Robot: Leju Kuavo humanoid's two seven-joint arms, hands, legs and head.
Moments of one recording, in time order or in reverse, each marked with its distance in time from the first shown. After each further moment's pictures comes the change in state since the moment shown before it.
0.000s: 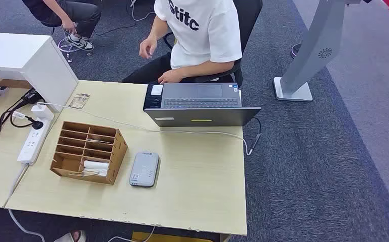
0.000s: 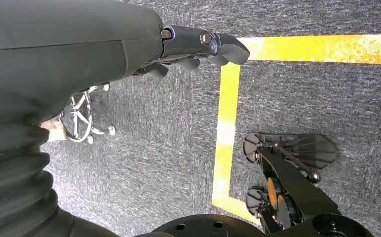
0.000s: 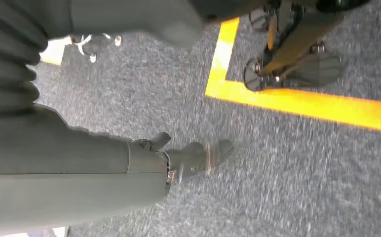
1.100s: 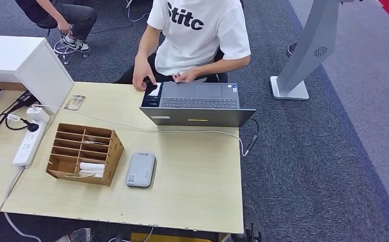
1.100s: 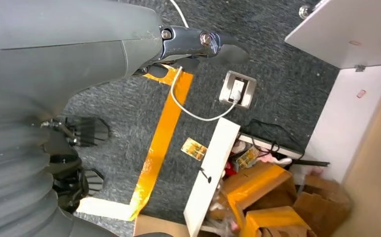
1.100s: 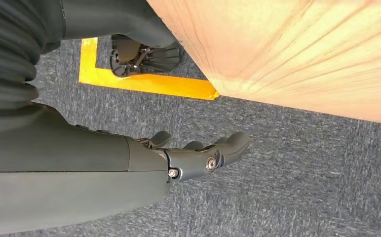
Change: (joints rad) left arm -0.293 -0.165 0.198 0.074 0.003 0.133 -0.579; right arm -0.305 0.141 -0.240 0.101 0.261 -0.164 -0.260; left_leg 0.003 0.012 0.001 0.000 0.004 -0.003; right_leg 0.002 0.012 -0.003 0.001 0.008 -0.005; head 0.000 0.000
